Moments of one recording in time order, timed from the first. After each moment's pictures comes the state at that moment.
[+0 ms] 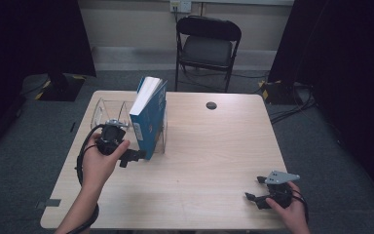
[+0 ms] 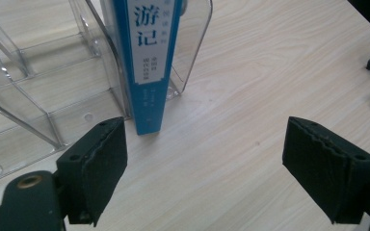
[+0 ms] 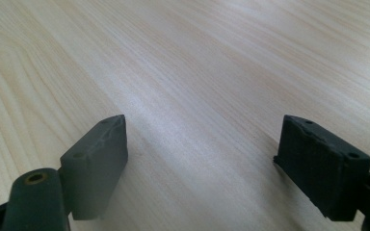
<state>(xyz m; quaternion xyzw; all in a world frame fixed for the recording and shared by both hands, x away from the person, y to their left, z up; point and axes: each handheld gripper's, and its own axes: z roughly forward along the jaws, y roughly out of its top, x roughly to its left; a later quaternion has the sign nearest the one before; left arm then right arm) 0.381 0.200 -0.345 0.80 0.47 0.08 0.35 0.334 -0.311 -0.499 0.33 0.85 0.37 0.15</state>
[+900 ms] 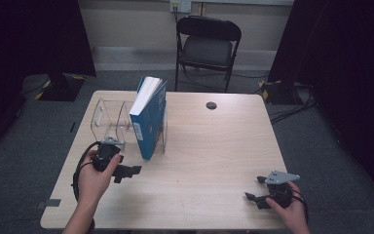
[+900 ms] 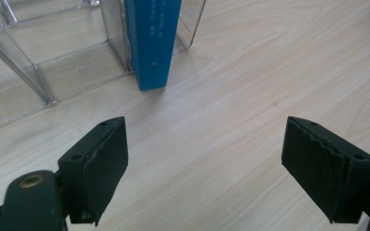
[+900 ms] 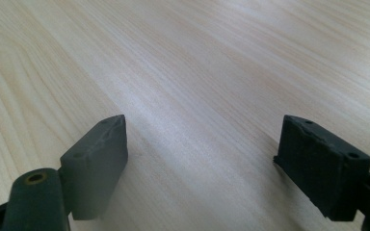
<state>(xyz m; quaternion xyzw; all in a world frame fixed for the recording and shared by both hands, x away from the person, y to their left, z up) 0.360 0.220 -0.393 0.81 0.47 0.07 0.34 0.334 -0.311 -0.499 0.33 0.85 0.37 0.15</state>
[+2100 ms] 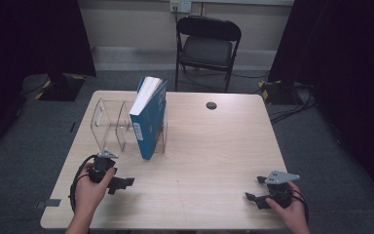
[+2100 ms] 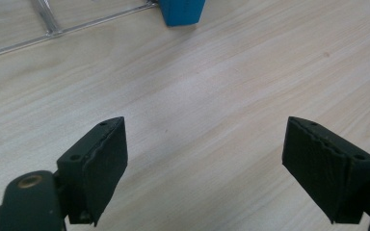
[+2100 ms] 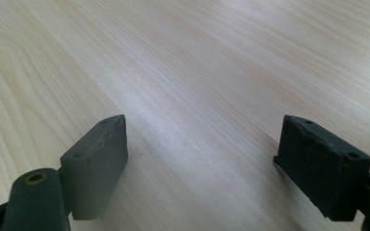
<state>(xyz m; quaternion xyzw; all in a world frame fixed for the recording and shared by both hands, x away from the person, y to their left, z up) 0.351 0.241 -0.443 0.81 0.49 0.06 0.31 0.334 -0.311 -0.499 0.33 0.85 0.37 0.15</state>
